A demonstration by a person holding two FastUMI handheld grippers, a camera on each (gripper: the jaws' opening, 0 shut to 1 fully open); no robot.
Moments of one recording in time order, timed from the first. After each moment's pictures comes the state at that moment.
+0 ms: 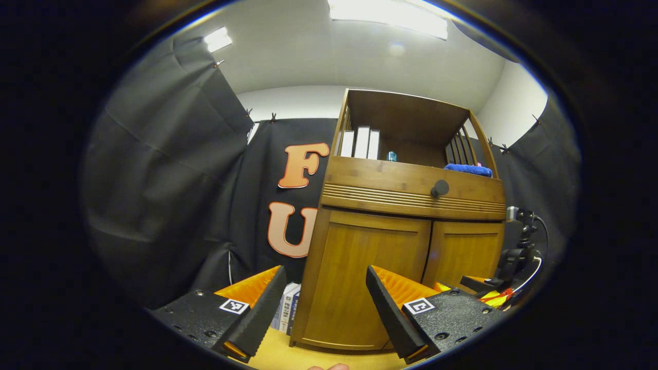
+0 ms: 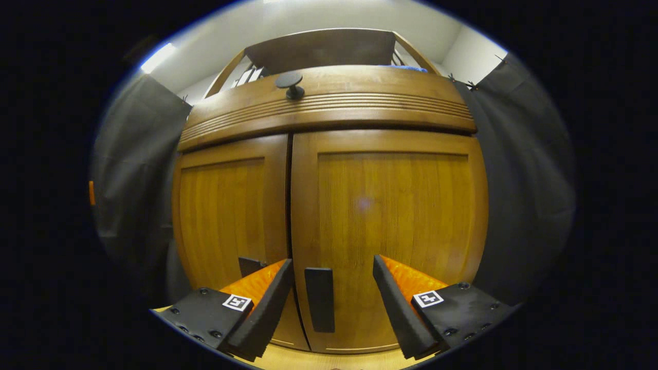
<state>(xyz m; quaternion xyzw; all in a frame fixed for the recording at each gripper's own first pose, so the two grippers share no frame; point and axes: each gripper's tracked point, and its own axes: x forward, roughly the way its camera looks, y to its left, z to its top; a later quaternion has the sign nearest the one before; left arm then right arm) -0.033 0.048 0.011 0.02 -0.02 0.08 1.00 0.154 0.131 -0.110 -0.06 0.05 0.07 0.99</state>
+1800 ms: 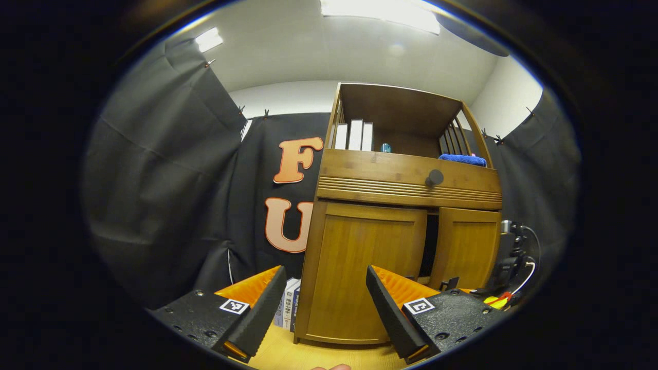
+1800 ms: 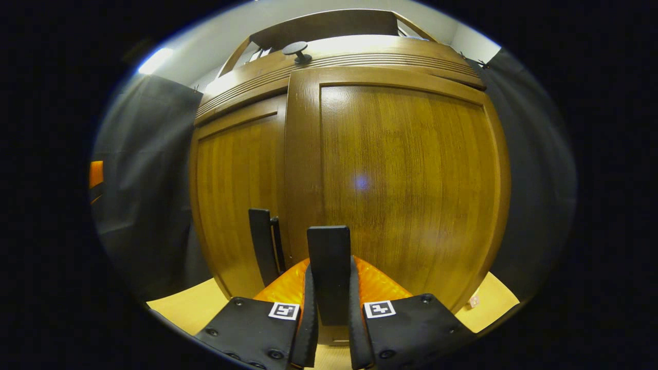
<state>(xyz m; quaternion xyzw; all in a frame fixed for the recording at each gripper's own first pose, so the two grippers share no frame) -0.044 0.038 0.006 0.03 0.01 0.06 1.00 0.173 0.154 -0.137 -0.04 0.11 0.15 0.98</state>
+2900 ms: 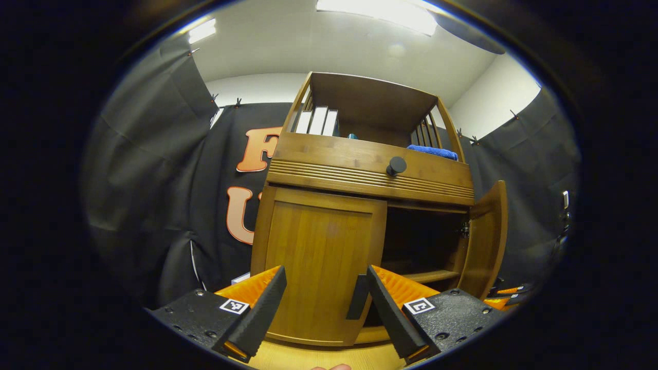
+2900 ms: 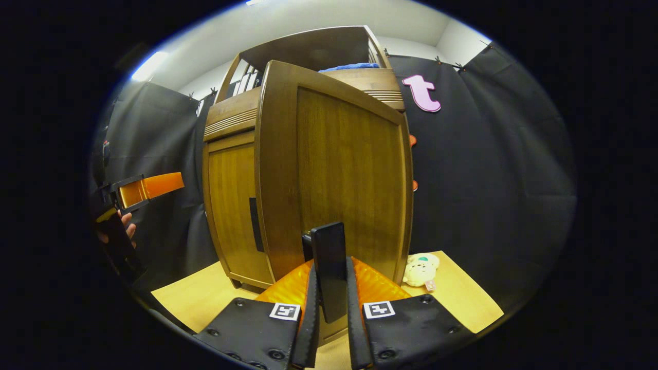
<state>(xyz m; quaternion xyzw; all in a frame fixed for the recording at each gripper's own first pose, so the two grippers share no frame) -0.010 -0.039 -0.026 0.00 0.02 -0.03 1.00 0.090 0.076 -0.113 -0.03 0.11 0.11 0.99</state>
